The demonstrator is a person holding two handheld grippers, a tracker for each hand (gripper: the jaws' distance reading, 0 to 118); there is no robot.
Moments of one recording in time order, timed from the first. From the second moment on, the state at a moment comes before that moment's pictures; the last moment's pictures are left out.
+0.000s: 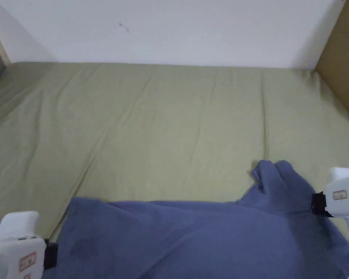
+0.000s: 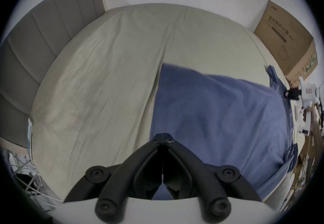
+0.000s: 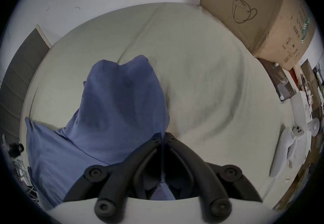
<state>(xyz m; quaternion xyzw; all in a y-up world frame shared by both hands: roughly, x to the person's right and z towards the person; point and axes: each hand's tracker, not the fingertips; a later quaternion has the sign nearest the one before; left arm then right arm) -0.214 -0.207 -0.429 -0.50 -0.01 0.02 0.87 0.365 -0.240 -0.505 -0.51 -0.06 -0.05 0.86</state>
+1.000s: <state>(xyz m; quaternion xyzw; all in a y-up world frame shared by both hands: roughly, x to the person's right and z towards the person) -0.208 -0.210 -0.564 -0.52 -0.03 -0.01 0.85 0.370 -0.190 -0.482 -0.48 -0.05 -0.08 0.87</state>
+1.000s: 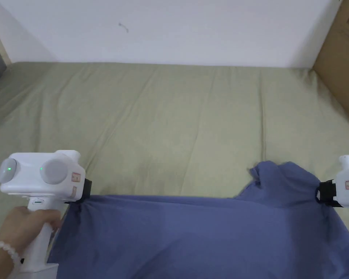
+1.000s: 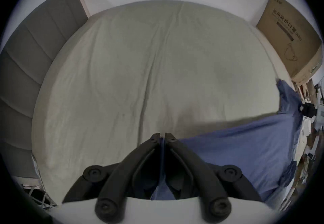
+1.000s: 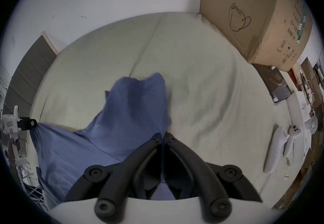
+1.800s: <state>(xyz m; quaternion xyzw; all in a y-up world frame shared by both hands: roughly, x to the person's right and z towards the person) -0.243 -0.174 -0.279 -0.54 -0.06 -0.04 0.84 0.348 -0.165 -0.189 -0.49 -0.03 -0.10 0.86</state>
